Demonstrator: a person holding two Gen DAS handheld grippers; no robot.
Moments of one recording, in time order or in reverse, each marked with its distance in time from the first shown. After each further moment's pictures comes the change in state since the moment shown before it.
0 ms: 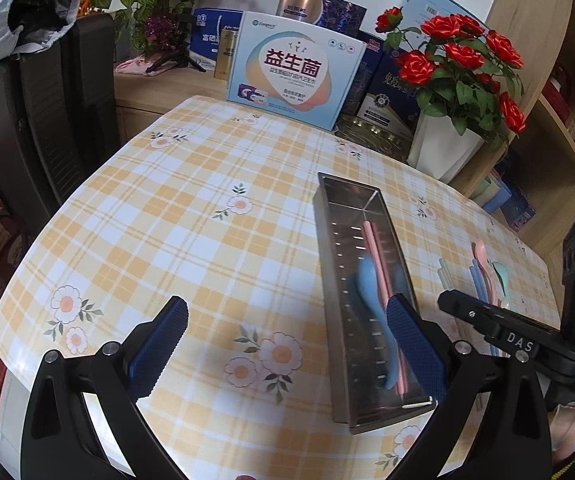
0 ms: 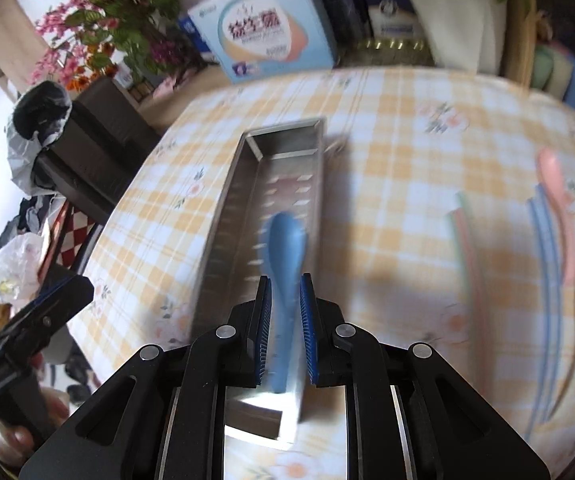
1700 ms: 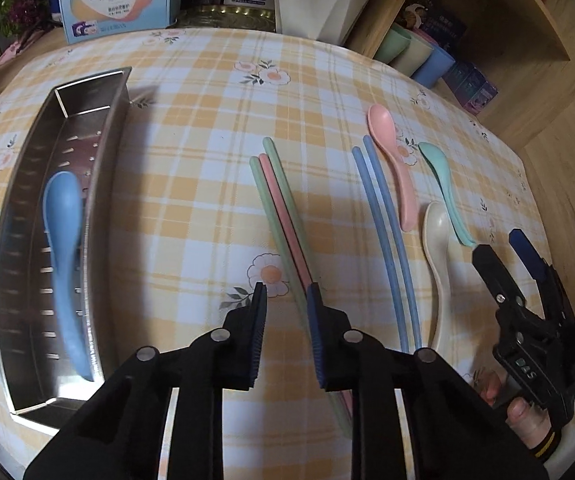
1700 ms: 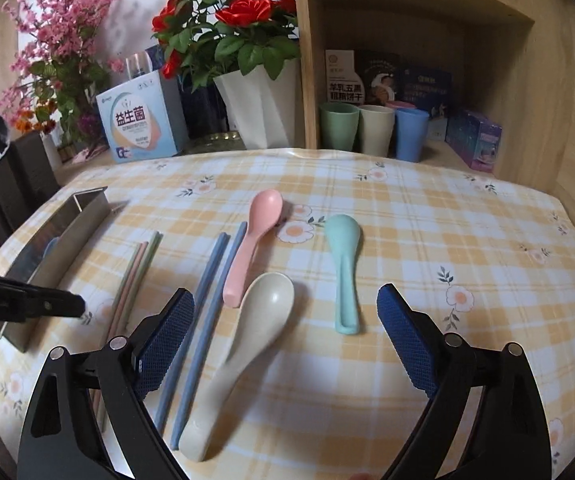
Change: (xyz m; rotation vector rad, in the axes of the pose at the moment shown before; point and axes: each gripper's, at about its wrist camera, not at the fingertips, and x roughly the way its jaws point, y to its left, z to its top) left arm 0.119 -0.227 -0.056 0.184 0.335 -0.102; right arm -0.091 -0.215 -0.064 -0.071 -0.390 -0.296
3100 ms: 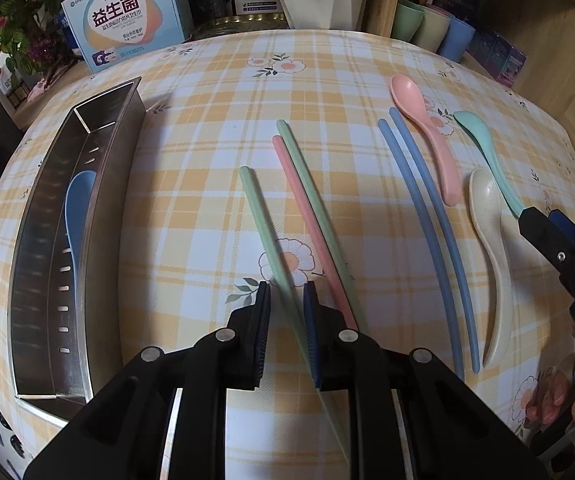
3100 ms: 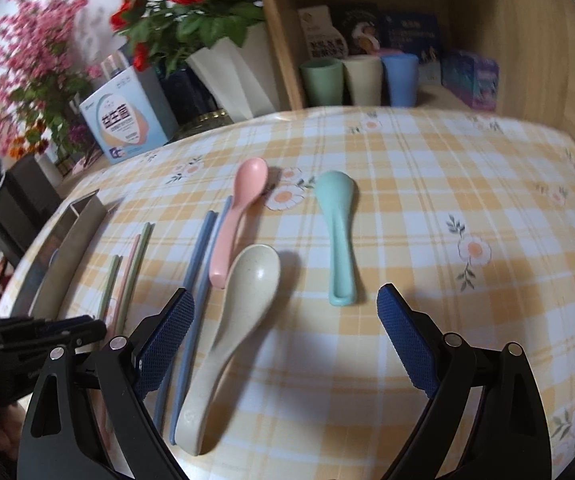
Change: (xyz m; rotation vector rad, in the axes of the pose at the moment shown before) left arm 0.023 -0.023 -0.020 0.089 -0.050 0.237; right arm 0.019 -0.031 -0.007 0.174 0.137 0.065
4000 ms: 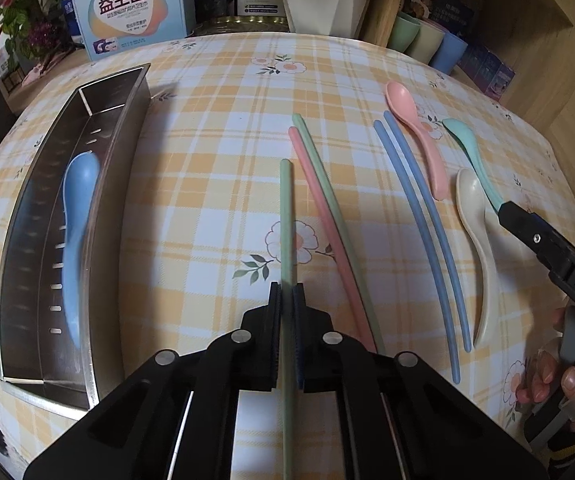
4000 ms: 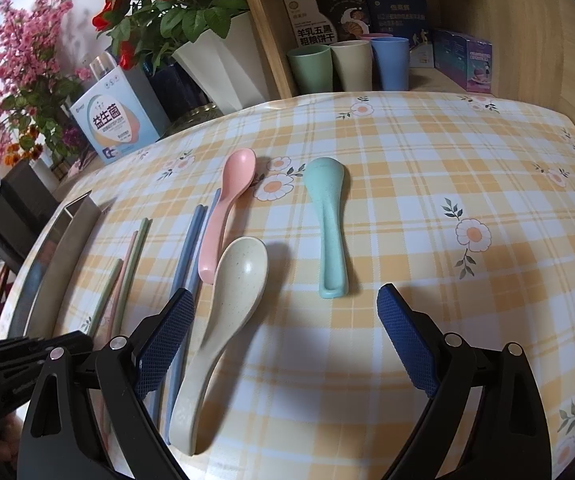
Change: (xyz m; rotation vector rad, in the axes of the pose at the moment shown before) left arm -0.010 0.018 -0.013 -0.051 -0.025 -0.082; right arm 0.007 -0.005 0.001 0.029 0.032 -0.002
